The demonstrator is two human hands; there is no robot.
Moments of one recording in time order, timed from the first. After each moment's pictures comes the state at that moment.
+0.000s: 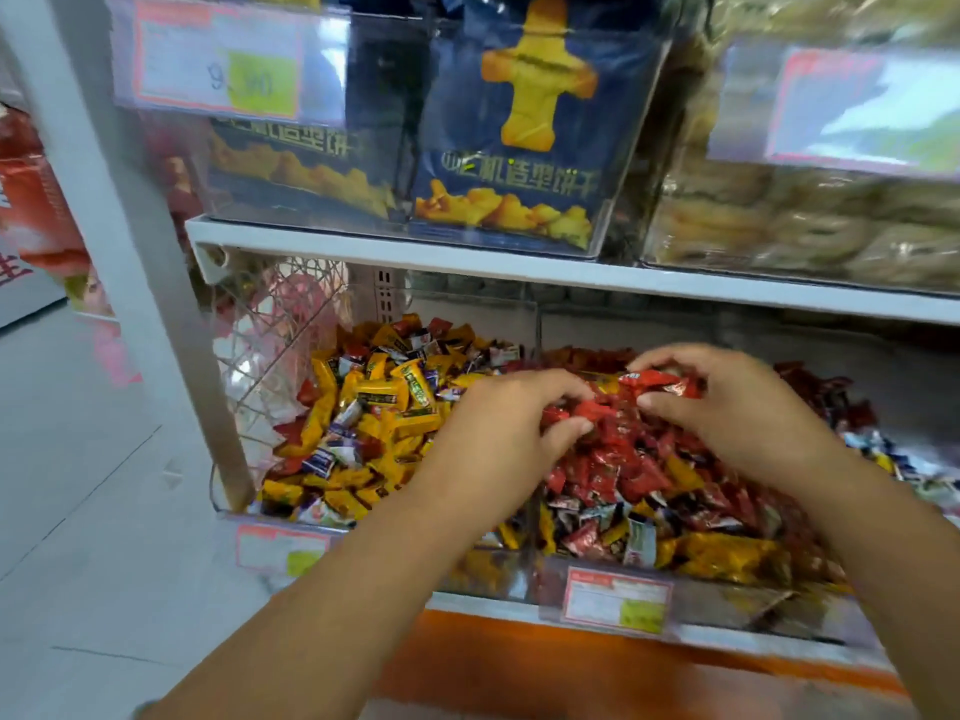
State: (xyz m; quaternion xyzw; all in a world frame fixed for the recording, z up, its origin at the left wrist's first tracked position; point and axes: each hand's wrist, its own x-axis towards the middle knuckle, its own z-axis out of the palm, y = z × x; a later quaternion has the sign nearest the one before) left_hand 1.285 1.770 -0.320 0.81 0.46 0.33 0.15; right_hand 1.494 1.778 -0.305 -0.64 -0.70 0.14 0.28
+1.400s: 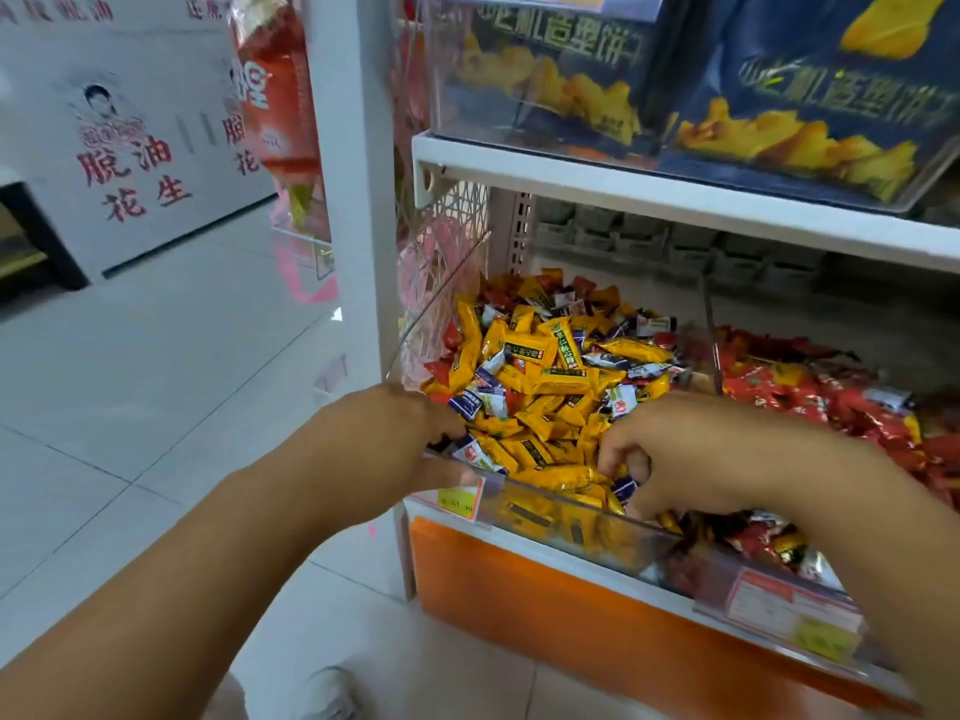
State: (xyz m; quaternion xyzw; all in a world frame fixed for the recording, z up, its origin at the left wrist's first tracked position) left_hand 1.109 1.742 -0.341 0.80 0.59 -0.01 0.10; right_hand 1.353 1.787 -0.316 -0.47 -0.85 0.13 -0.18
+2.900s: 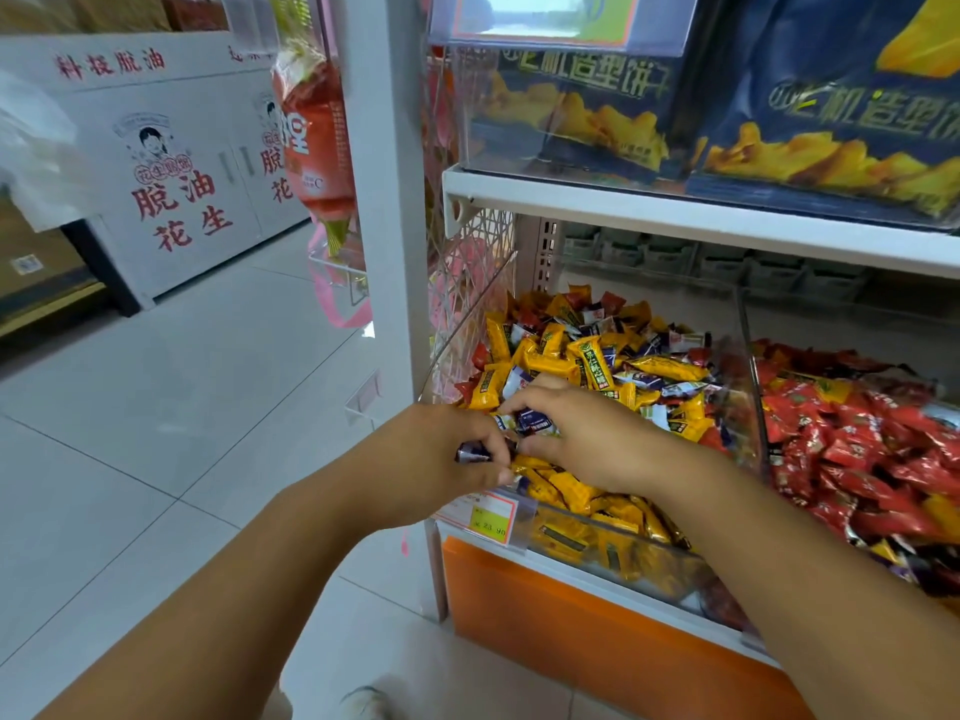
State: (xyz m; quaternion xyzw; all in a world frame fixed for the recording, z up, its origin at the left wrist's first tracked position) left_hand 1.102 1.758 -0.361 0.76 0.56 0.18 0.27; right_hand 1.285 1.825 -0.365 -0.43 -0.87 0.23 0.05
